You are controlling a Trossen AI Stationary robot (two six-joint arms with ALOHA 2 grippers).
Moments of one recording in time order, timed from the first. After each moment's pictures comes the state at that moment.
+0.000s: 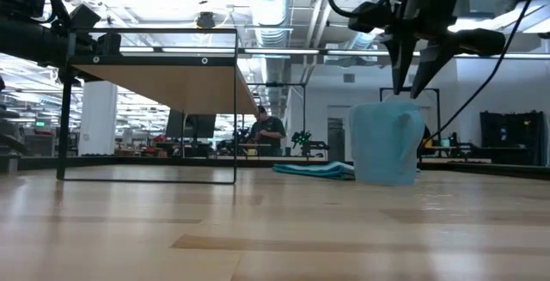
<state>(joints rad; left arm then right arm) 0.34 0.01 0.06 -0.10 -0.63 -0.05 0.16 1.49 1.14 -1.03 0.27 1.61</state>
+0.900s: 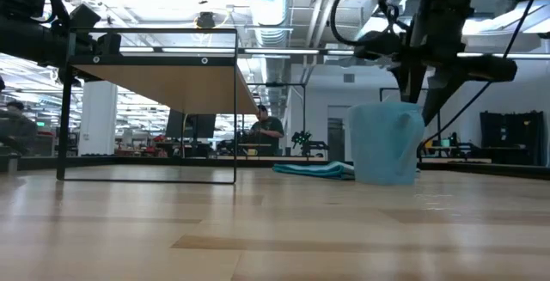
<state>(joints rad) 0.34 0.01 0.06 -0.10 -0.63 -0.05 0.14 1.49 0.99 -0.87 0.16 1.61</state>
